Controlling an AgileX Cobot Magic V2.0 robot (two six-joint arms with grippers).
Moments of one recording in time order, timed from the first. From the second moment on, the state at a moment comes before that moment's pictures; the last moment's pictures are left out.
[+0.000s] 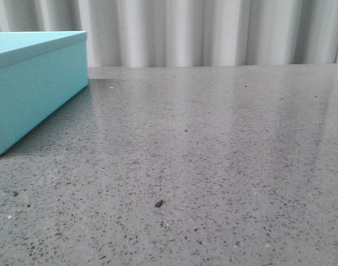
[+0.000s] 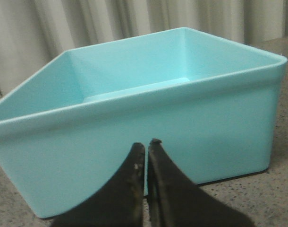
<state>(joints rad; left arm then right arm) -0.05 0.02 0.00 -0.93 0.13 1.06 0.32 0.27 -0.63 -0.17 0.35 -0.04</state>
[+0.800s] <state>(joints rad) -0.05 0.00 0.00 -0.35 0.21 1.06 0.32 0.27 -0.53 -0.17 0.36 -0.04</state>
